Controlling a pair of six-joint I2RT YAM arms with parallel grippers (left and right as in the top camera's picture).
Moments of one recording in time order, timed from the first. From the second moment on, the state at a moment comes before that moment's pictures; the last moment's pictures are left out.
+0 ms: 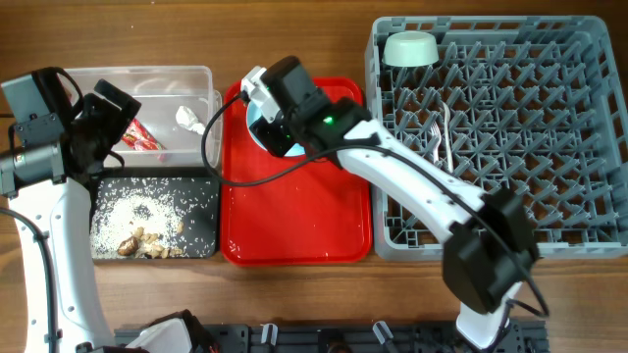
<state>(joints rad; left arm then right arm) 0.32 1.35 1.27 -0.83 0.11 -0.67 0.74 1.95 1.61 -0.54 -0.08 -0.10</state>
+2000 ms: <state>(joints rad) 0.32 1.35 1.27 -0.83 0.11 -0.67 0.07 1.79 1.62 -0.90 -0.91 -0.20</state>
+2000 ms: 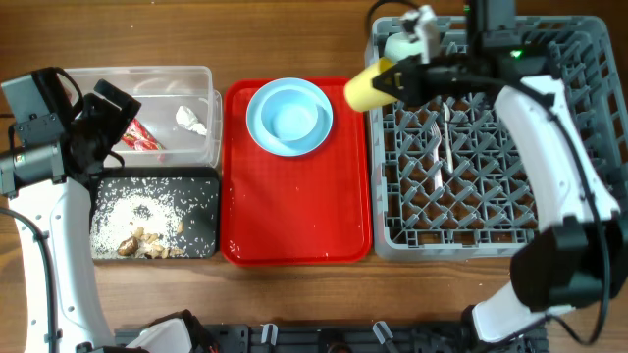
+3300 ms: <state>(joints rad) 0.32 1.35 1.27 -0.83 0.11 -0.67 -0.13 2.08 1.63 -1.18 -0.75 -0.31</state>
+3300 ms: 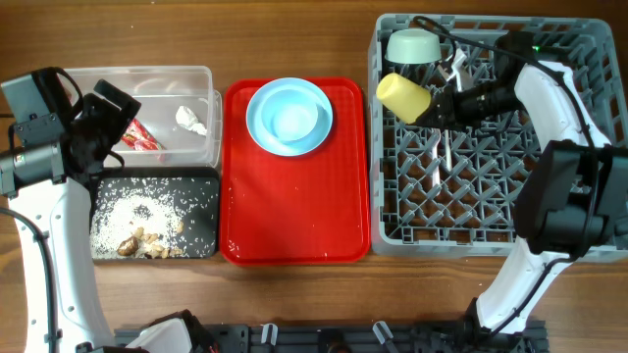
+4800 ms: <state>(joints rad) 0.32 1.35 1.27 -0.83 0.11 -0.67 0.33 1.71 1.26 -0.75 -0.08 0.17</state>
